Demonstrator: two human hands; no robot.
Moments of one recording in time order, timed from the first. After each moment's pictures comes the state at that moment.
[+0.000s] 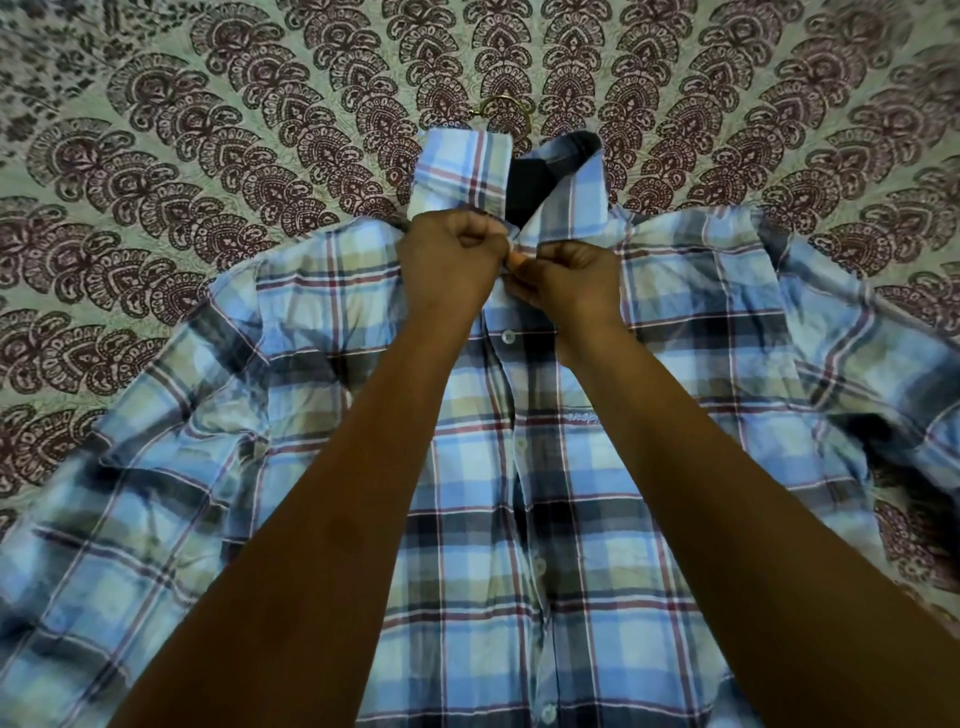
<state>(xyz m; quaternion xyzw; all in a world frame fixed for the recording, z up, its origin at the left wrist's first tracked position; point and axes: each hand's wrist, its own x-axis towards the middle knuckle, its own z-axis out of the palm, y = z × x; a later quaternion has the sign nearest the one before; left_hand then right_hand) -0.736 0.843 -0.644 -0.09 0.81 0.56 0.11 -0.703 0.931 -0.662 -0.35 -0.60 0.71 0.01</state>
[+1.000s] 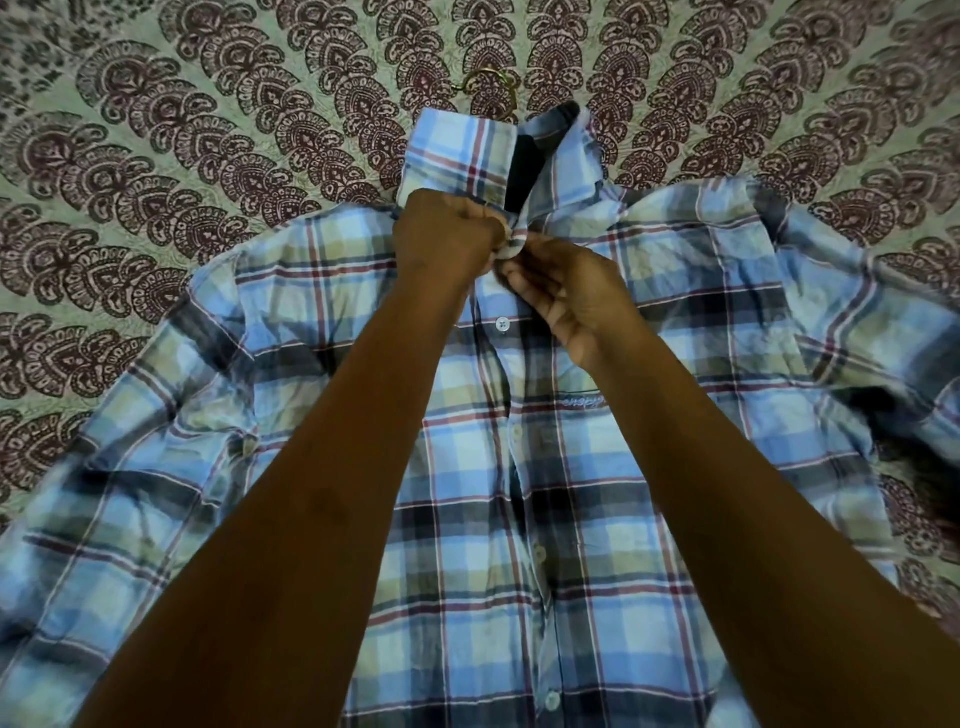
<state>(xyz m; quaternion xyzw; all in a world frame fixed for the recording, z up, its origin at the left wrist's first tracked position) -0.746 0.848 -0.642 -0.09 0.82 0.54 0.19 -0.684 0.944 -0.657 -0.35 -0.40 0.85 -0.04</state>
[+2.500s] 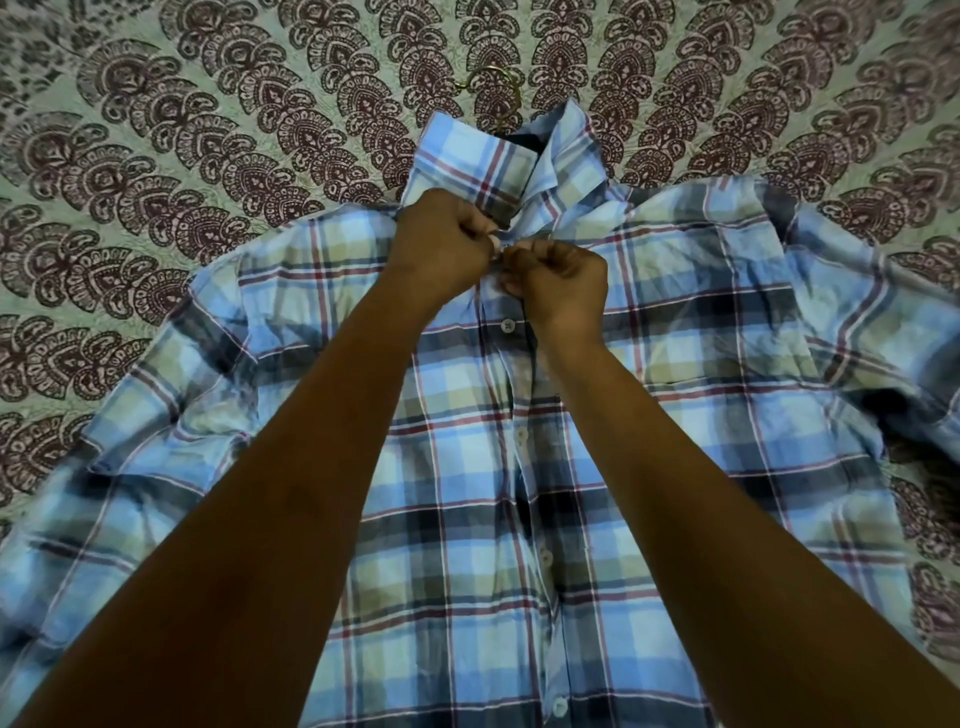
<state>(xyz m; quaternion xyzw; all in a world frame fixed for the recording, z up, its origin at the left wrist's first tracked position) -0.749 0.835 -0.641 0.03 0.88 0.42 0.21 -0.694 0.918 -0.689 -0.38 -0.63 0.67 0.08</state>
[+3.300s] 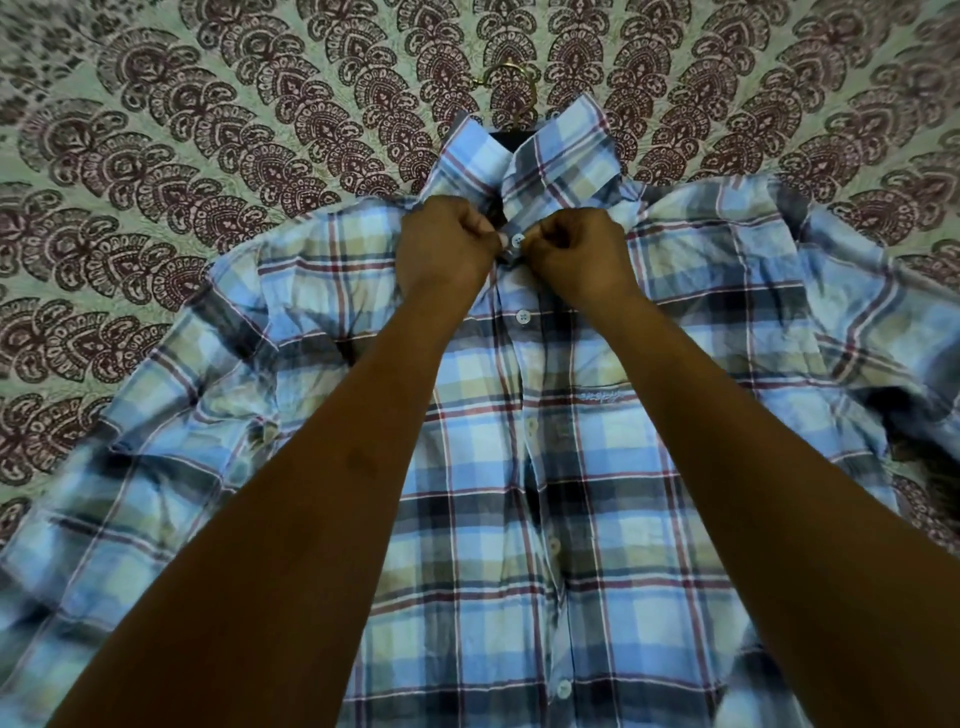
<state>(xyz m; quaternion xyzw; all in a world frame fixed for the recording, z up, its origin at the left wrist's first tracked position) -0.745 0.833 -0.656 -0.02 0.92 0.37 0.11 -0.709 0.950 -0.677 -0.19 -0.88 0.43 0.00</state>
